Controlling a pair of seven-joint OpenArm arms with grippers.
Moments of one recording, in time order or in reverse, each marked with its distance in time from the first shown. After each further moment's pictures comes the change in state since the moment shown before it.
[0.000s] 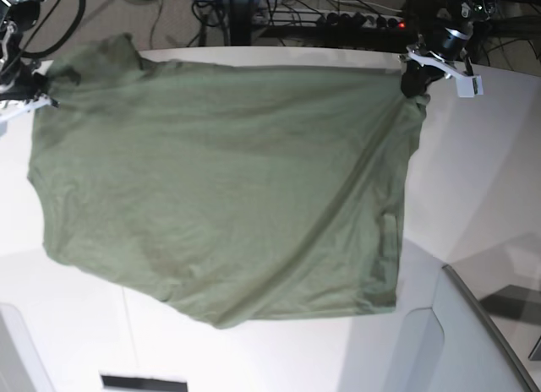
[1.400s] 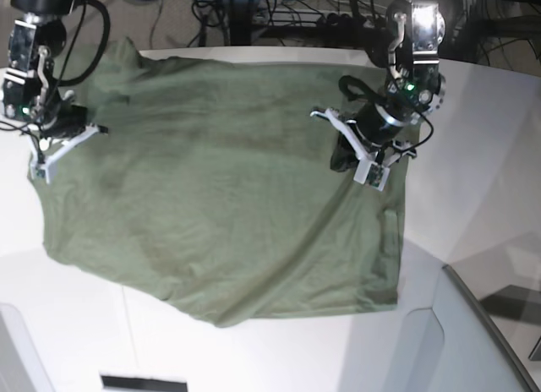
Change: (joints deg) left arm -15.1 2.1 25.1 9.5 32.1 10.8 0.1; right arm 4.4 -0.3 -18.3 2.3 -3.1 -4.7 -0.1
